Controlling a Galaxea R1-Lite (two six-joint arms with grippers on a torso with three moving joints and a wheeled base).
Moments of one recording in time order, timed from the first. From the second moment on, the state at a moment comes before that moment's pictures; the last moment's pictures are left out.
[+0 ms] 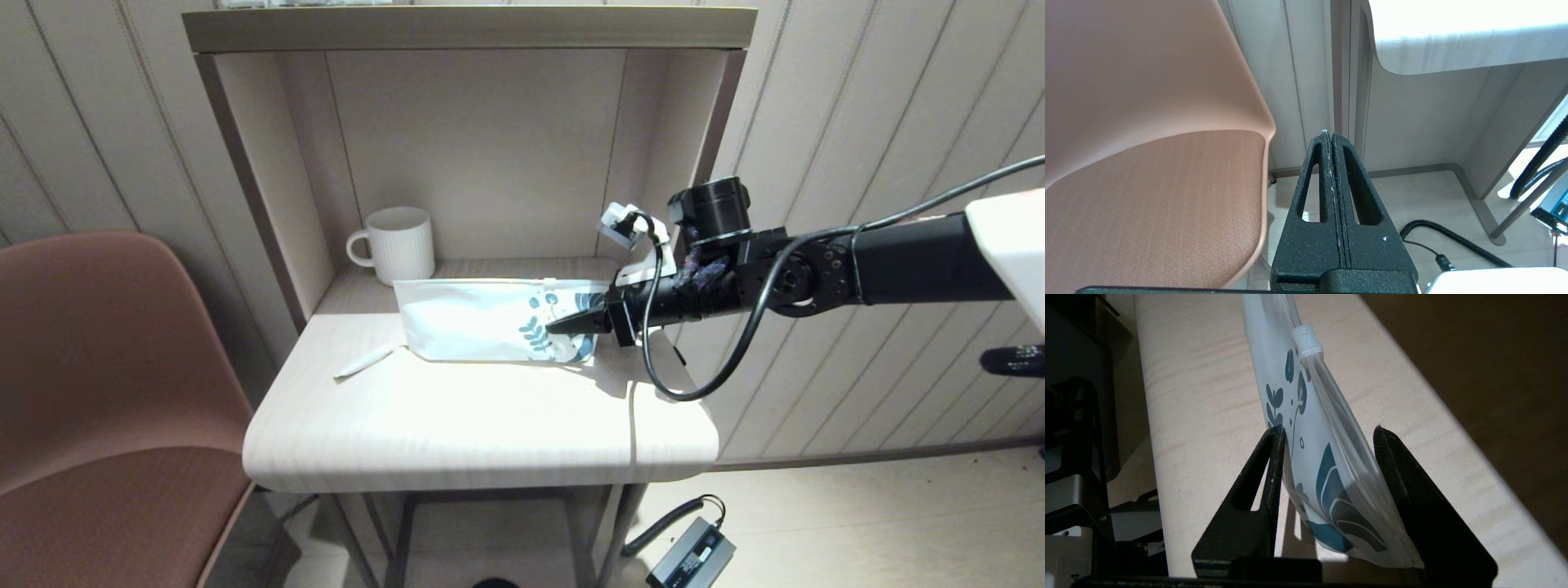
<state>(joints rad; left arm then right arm) 0.00 0.00 -0.05 0.14 -0.04 0.11 0.35 2.05 -1.58 0.02 0.81 -0.31</state>
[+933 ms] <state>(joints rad) 0.00 0.00 -0.05 0.15 -0.04 0.11 0.40 1.72 -1.55 0.46 0.63 -0.29</state>
